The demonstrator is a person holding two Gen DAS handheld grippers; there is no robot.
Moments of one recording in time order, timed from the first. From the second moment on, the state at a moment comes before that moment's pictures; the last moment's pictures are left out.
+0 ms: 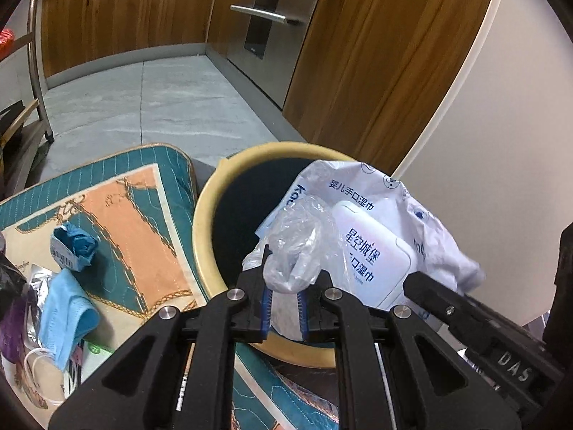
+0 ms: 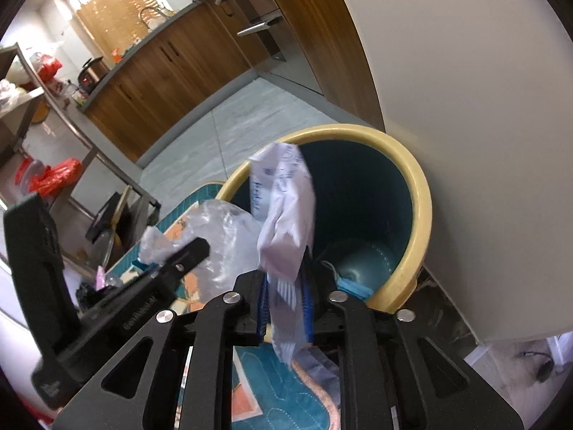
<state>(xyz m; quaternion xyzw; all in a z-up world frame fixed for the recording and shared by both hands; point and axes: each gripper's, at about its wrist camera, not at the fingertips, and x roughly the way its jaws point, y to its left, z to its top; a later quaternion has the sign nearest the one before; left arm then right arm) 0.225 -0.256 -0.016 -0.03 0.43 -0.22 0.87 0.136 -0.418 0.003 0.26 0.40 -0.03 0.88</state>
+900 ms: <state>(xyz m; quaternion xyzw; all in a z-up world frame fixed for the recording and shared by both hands) 0.197 -0.172 0.022 -0.07 0.37 -0.20 0.90 0.138 -0.405 0.015 0.24 0.37 -0.03 0.90</state>
